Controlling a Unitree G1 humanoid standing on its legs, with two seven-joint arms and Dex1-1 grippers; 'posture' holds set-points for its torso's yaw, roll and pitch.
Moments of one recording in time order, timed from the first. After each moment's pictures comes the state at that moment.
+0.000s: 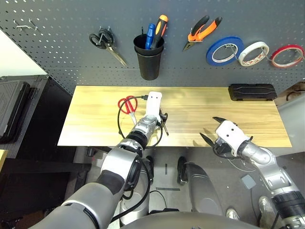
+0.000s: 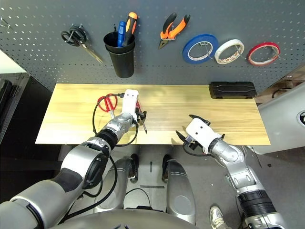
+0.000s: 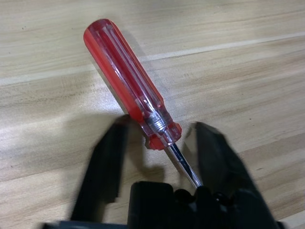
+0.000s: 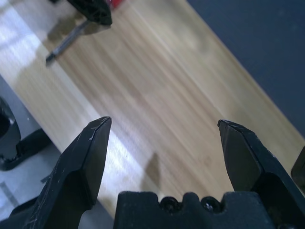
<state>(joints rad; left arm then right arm) -0.85 -0.09 -0.04 1.25 0.01 0.17 -0.04 0.02 -0.50 0.09 0.06 -0.08 -0.10 0.52</state>
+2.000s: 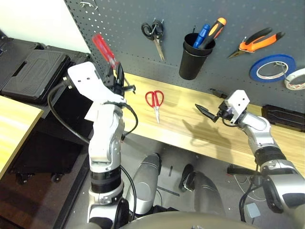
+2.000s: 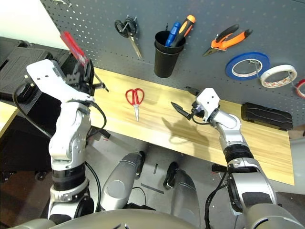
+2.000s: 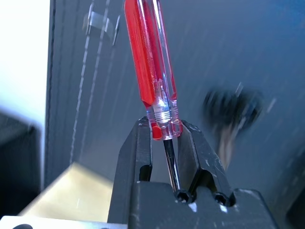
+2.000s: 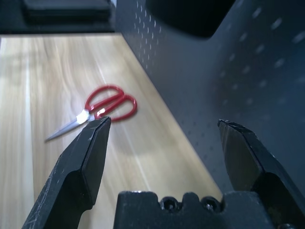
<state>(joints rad) -0.48 0.01 0.09 -0.46 -0.12 0.48 0.09 -0.49 -0.47 -0.11 0.83 0.30 -0.58 1.04</state>
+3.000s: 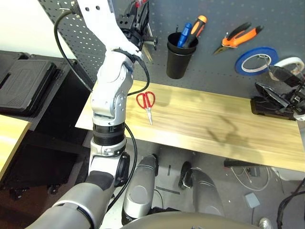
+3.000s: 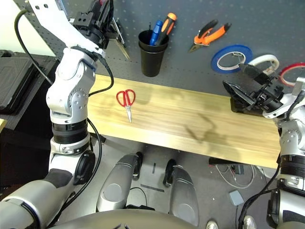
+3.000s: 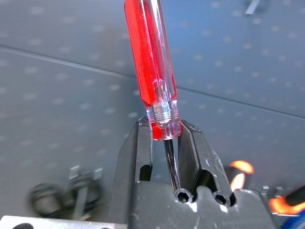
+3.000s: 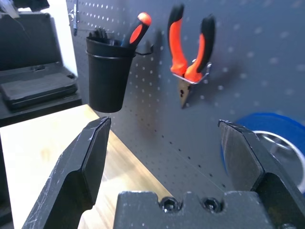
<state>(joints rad) -0.87 0.05 0.07 -0.18 -0.18 0.48 -0.07 -0.29 -0.70 -0.44 0.29 0.71 0.00 1.20</state>
